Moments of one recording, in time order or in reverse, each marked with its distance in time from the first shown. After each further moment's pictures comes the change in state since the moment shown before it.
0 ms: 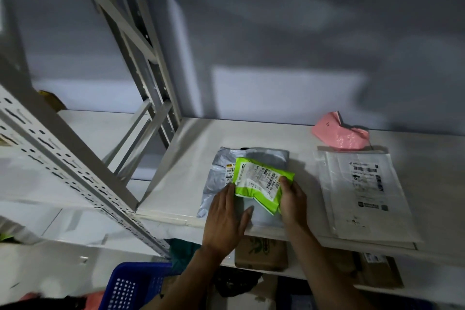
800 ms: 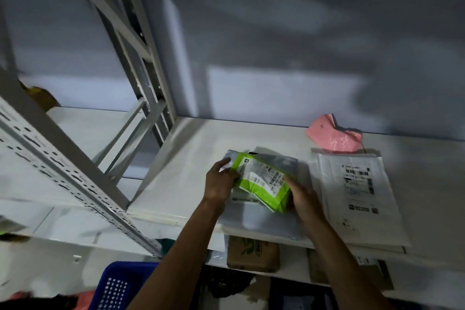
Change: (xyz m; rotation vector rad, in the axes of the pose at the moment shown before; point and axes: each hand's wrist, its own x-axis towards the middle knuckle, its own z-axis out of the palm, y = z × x) left_hand 0.100 0.037 -0.027 -1.091 0.011 -0.817; right_hand 0.035 -0.015 -0.046 -0.054 -0.130 0.122
